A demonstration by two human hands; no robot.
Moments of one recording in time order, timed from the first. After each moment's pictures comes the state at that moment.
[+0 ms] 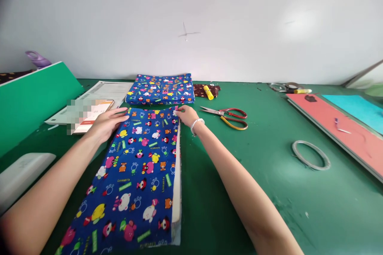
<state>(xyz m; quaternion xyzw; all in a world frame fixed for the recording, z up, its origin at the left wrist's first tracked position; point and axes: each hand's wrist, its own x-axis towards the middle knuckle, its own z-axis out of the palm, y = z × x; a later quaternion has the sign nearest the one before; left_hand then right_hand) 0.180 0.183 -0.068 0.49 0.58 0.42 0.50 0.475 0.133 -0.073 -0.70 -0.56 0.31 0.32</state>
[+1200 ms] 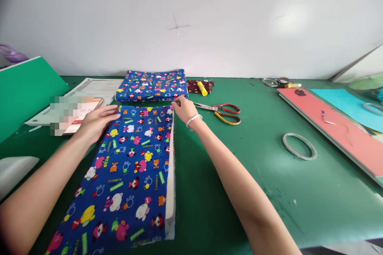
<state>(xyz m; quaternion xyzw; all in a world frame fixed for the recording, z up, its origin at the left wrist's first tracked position) 0.177 0.190 -0.080 0.55 0.56 0.43 0.44 0.489 0.128 -0.067 -0.68 -0.65 0.15 0.30</state>
